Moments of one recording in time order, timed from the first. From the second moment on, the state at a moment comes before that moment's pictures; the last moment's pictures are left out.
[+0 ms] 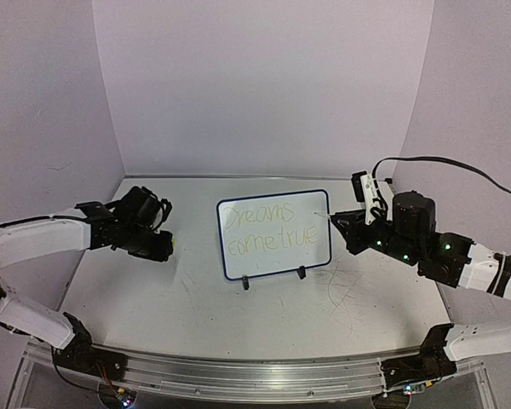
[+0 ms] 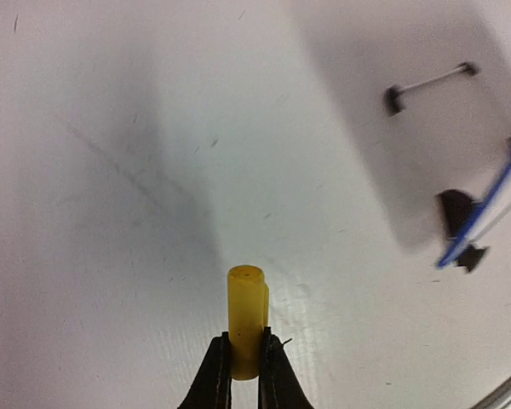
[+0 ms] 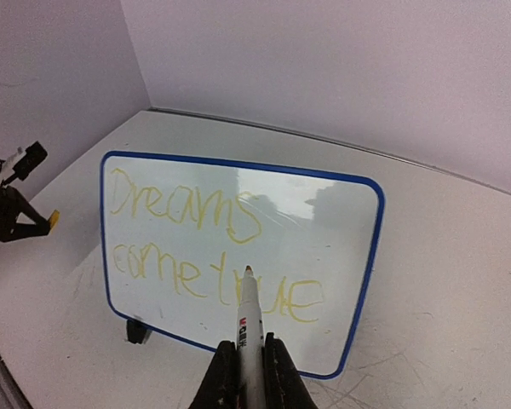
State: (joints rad) left arm -0.68 1.36 0.88 -0.56 -0.13 -0.45; right arm 0.81 0.97 0.71 -0.06 0.21 0.19
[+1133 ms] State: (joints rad) left arm -1.13 1.23 0.87 -0.07 -0.36 0.30; right arm 0.94 1.46 1.25 -0.25 -0.26 0.39
